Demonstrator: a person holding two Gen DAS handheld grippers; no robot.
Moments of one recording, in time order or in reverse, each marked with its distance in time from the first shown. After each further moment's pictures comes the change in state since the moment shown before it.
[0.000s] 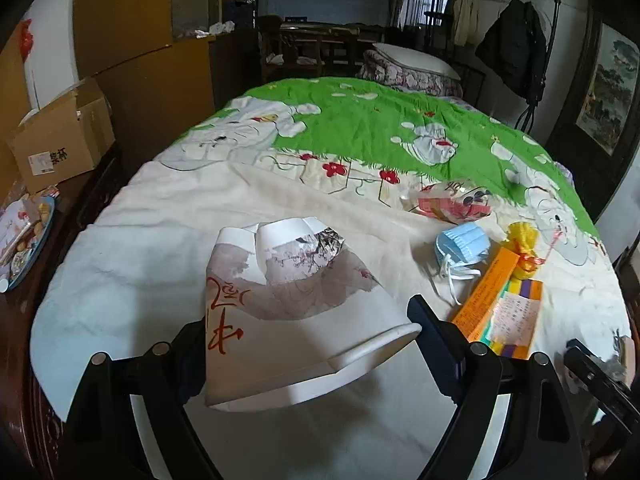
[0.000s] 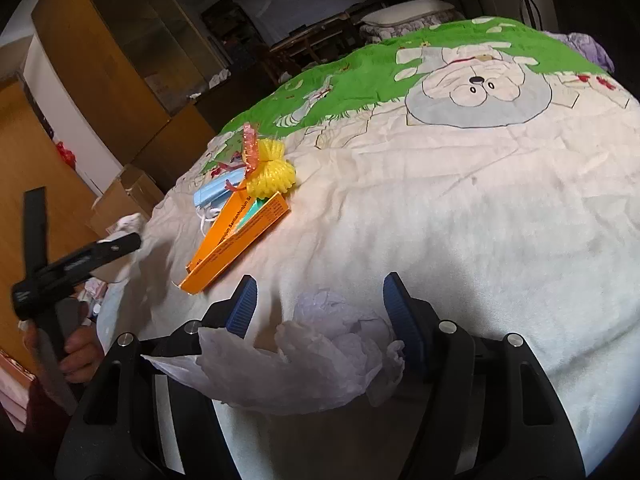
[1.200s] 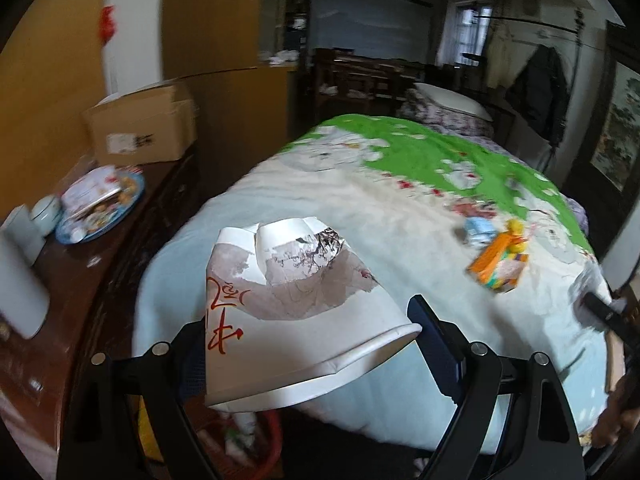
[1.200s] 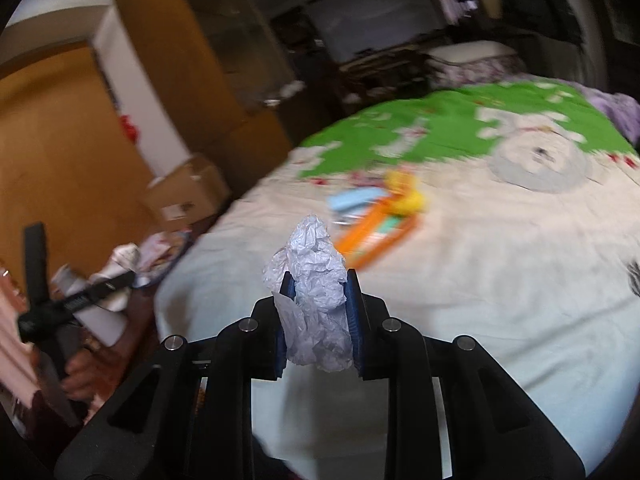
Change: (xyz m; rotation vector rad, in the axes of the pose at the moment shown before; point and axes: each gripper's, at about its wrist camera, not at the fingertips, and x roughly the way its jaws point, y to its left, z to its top) left arm -0.157 0.091 -0.086 -0.115 -0.104 0.120; right arm -0.082 0.106 -0.018 -0.193 -0.061 0.199
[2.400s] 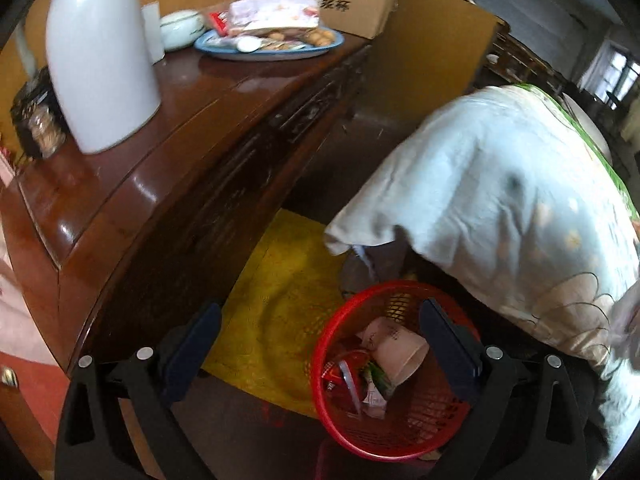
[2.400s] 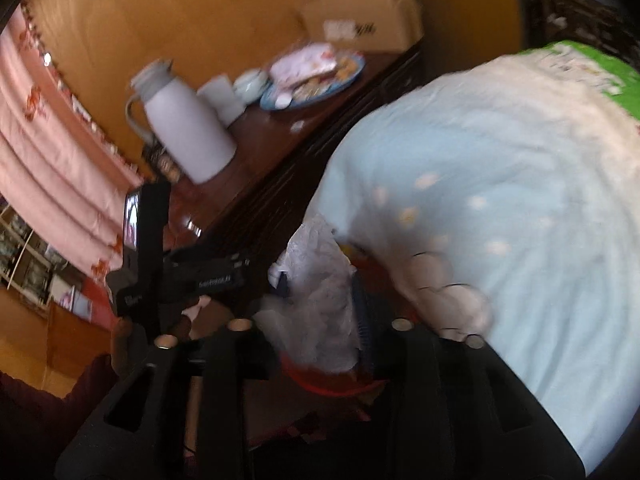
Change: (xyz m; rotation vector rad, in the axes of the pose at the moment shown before) left arm 0.052 0.266 -0.135 -0.414 0.253 0.232; right arm 0.195 0.283 -0.107 -0.409 0.606 0.335
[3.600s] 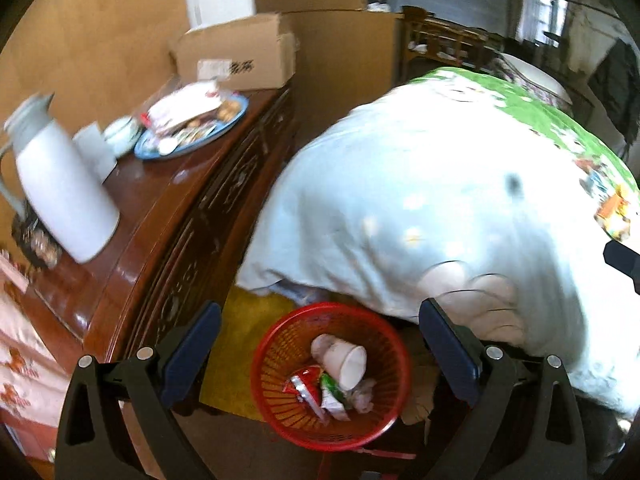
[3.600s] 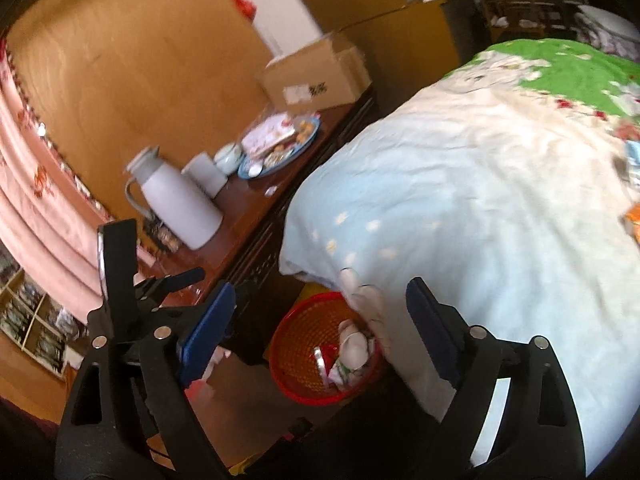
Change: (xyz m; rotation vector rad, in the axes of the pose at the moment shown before) left arm -0.082 -0.149 -0.009 0.317 -0.137 0.016; right arm -0.116 -0.079 -0.037 0.197 -0.293 -0.025
